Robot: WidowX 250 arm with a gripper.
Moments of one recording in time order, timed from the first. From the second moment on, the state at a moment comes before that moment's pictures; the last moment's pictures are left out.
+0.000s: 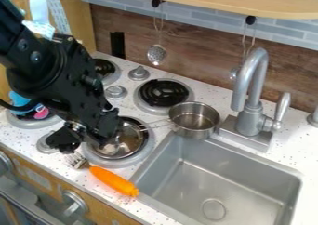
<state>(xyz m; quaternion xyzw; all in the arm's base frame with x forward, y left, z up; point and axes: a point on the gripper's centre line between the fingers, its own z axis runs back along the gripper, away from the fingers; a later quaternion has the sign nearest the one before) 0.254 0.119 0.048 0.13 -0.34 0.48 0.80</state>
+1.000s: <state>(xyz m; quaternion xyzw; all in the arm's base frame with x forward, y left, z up) 0.251 0.129 0.045 0.03 -0.14 0.66 0.73</state>
